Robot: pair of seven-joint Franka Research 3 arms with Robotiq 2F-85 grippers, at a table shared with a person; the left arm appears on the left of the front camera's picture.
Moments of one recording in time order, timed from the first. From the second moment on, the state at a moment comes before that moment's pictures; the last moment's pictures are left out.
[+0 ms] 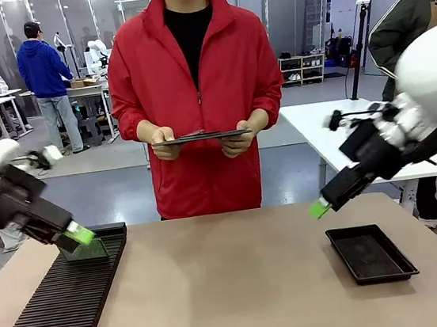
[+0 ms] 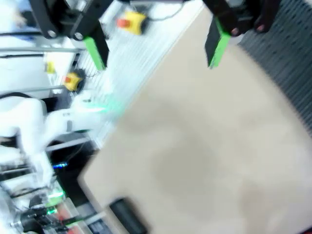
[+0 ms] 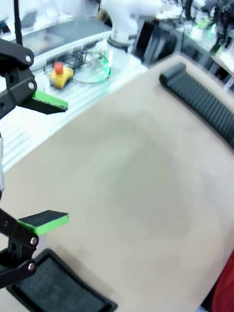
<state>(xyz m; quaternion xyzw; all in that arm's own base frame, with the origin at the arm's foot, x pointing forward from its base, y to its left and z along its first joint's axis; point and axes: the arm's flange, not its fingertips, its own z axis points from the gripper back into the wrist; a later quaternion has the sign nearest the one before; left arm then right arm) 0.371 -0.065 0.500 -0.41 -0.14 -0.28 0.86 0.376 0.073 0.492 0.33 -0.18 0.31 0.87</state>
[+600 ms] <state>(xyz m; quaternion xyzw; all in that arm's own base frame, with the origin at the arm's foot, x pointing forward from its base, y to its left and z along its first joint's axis) 0.291 0.124 0.449 -0.62 -0.22 -0.08 0.75 0.308 -0.103 0.469 0.56 -0.24 0.14 0.78</state>
